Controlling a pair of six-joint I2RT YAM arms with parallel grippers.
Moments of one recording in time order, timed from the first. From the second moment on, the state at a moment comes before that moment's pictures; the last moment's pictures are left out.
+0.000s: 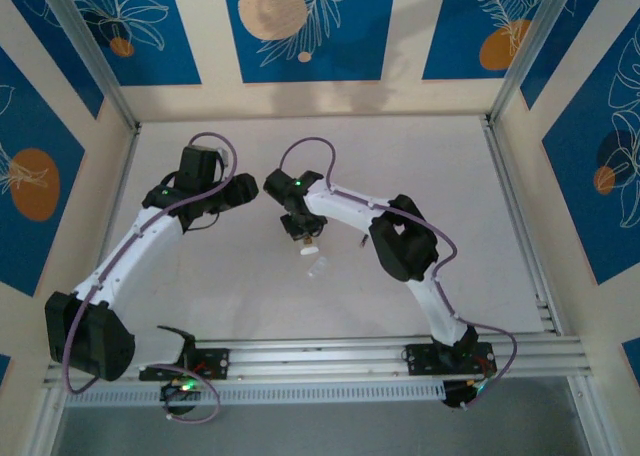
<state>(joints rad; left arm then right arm) -0.31 1.29 1.12 -0.63 0.13 -0.57 0.85 2.24 1.85 -1.03 0.13 0.38</state>
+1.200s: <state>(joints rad) -0.29 1.28 1.08 -0.61 0.16 -0.58 0.75 1.88 1.68 -1.00 0.05 0.45</state>
